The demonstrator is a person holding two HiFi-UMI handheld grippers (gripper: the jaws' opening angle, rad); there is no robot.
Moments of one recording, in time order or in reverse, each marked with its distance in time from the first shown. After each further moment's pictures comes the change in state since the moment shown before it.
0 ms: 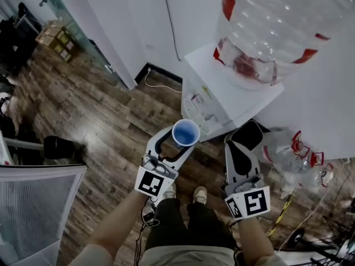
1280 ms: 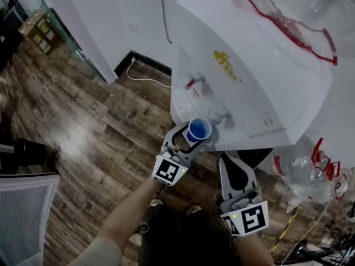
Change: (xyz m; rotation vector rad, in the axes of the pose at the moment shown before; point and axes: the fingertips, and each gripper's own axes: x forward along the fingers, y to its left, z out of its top) left arm 0.127 -0.039 -0.317 -0.088 -0.062 -0.053; right arm 0.059 -0.041 -0.235 -0.009 0.011 0.046
